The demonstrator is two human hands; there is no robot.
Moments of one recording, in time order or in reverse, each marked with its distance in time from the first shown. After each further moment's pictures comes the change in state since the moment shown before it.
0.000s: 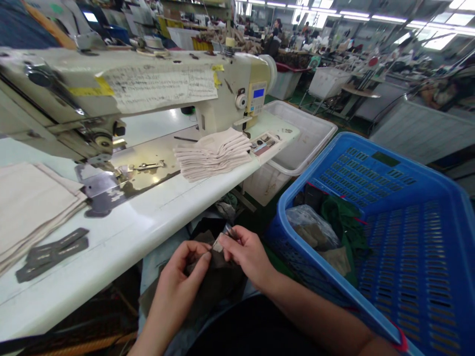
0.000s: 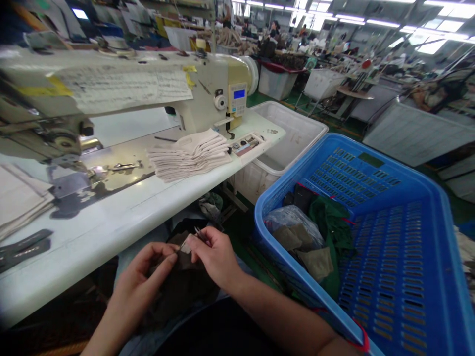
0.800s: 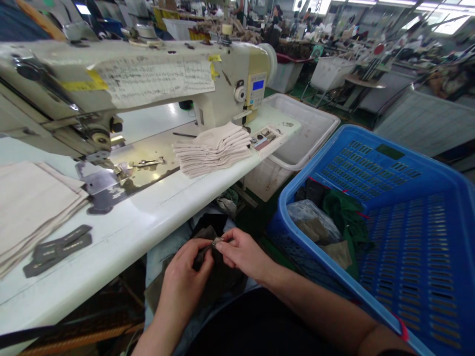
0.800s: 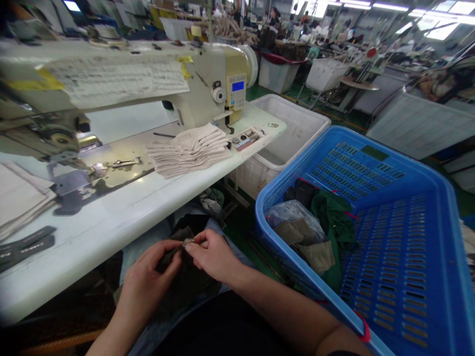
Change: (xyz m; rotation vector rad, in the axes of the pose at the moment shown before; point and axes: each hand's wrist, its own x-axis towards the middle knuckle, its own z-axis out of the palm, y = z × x) left_hand 0.002 -0.023 0.000 0.458 0.035 0.380; right_hand 0.003 0.008 0.002 -0.108 -0.085 0.287
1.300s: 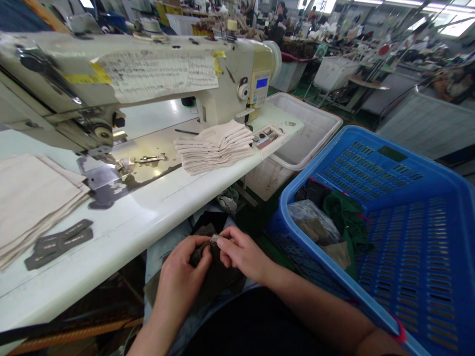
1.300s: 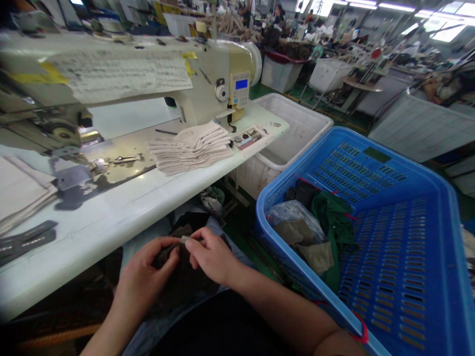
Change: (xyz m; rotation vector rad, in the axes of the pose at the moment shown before) left_hand 0.003 0.006 -0.007 -0.041 0.012 -0.113; right_hand -0.007 -0.001 -0.005 -0.121 -0.102 -0.158
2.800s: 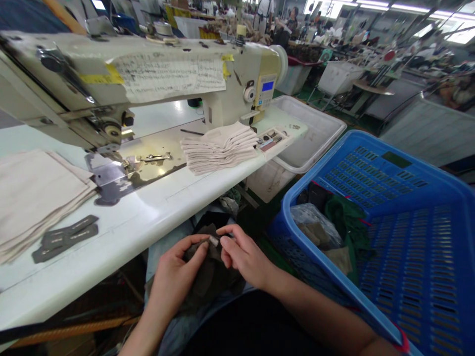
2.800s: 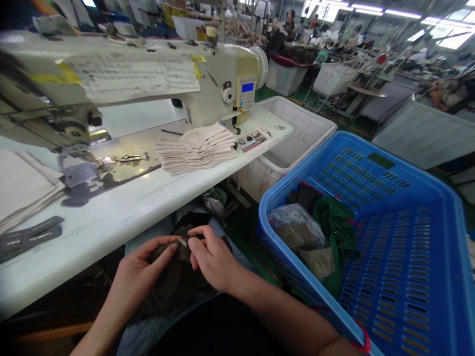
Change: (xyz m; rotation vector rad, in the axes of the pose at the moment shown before) left_hand 0.002 -0.007 -0.007 -0.242 -0.078 -0.364; right_hand -0.007 0.000 -0.001 -0.110 -0.001 -0.114
